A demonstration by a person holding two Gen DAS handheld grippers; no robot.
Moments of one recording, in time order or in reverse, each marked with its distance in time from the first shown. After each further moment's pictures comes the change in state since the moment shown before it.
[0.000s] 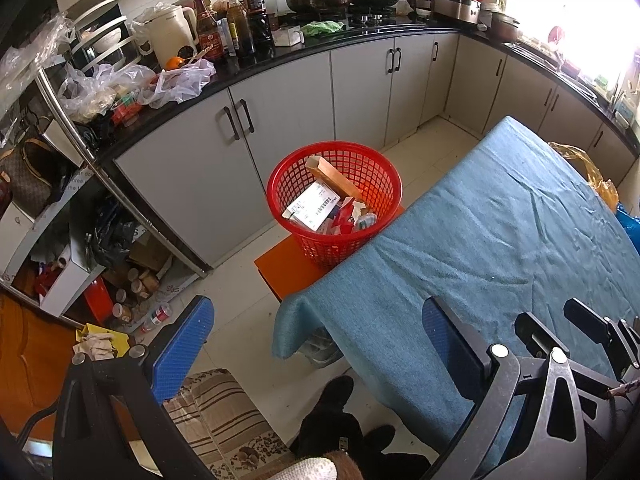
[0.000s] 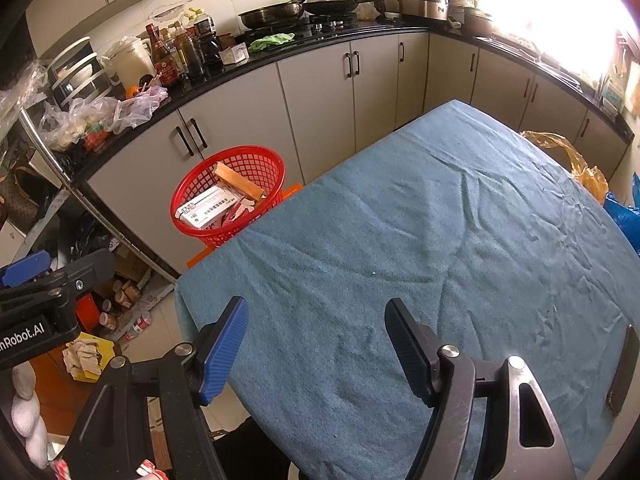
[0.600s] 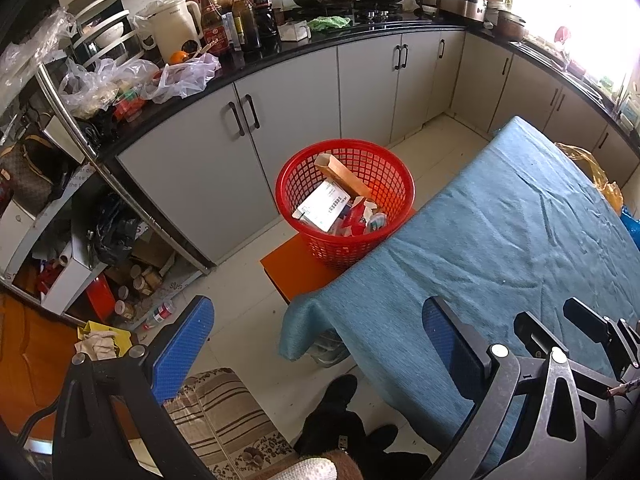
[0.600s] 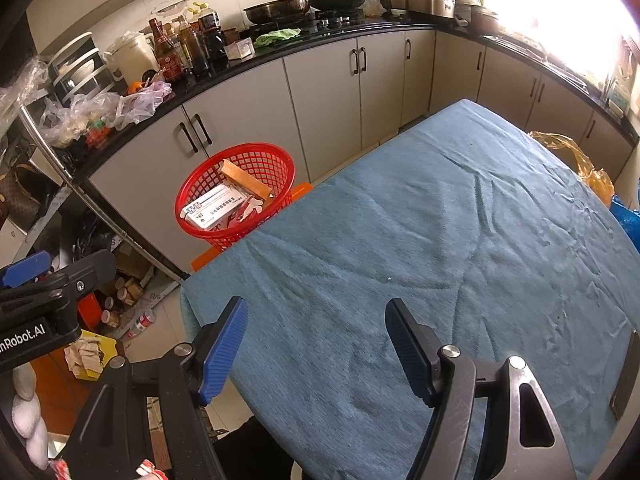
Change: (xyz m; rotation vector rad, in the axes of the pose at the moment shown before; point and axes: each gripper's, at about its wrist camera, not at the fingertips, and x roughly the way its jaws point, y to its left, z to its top) left arm 0.011 0.015 0.009 0.001 0.021 0.002; right arm 0.013 0.012 0.009 -0.009 0.018 0.011
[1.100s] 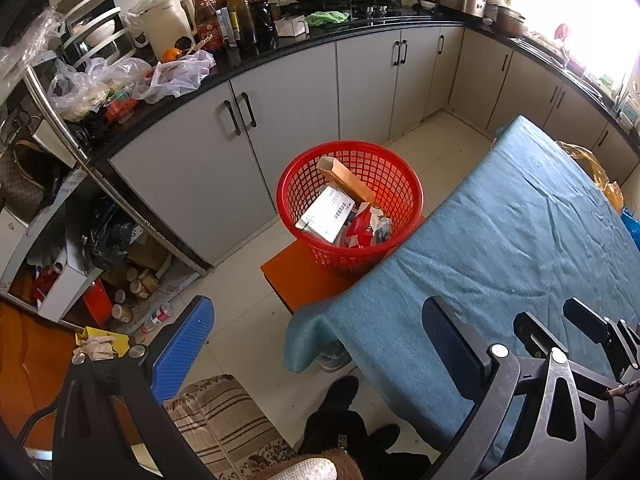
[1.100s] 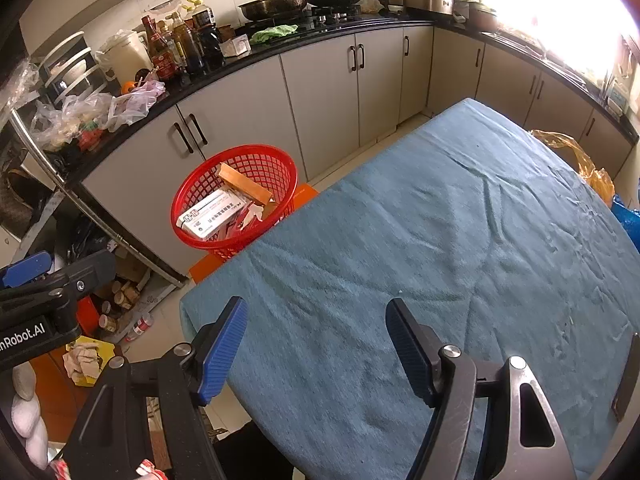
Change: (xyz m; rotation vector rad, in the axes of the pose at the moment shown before) left arm 0.021 0.013 0.023 0.014 0.022 -0.018; right arm 0.018 0.010 0.017 0.011 0.013 -0.015
